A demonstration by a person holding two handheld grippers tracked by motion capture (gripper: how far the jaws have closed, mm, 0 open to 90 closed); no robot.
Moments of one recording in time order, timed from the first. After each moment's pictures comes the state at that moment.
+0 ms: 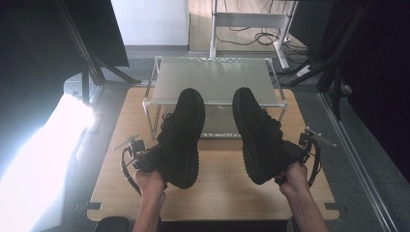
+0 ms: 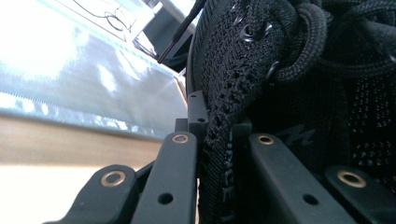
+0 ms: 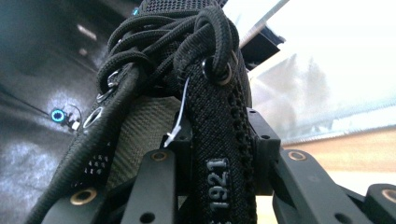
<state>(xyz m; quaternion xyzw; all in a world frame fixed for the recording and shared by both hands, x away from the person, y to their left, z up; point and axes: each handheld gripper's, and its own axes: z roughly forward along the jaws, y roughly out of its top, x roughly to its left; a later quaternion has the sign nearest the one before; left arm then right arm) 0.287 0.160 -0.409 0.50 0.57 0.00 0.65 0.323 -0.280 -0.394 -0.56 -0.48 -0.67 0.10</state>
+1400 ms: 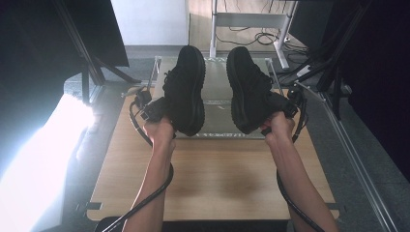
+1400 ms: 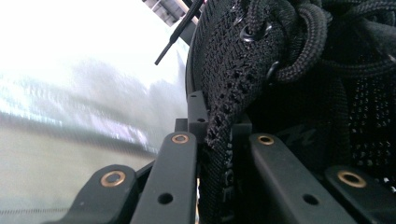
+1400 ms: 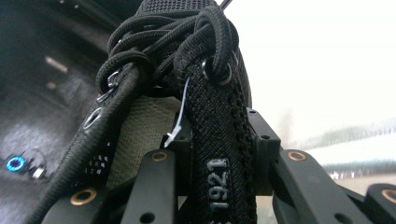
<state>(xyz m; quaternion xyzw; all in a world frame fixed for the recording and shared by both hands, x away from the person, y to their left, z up) 0.405 0.150 -0.344 0.45 0.62 0.01 0.64 0.422 -0.243 -0.325 -0.60 -0.46 -0.65 0.03</state>
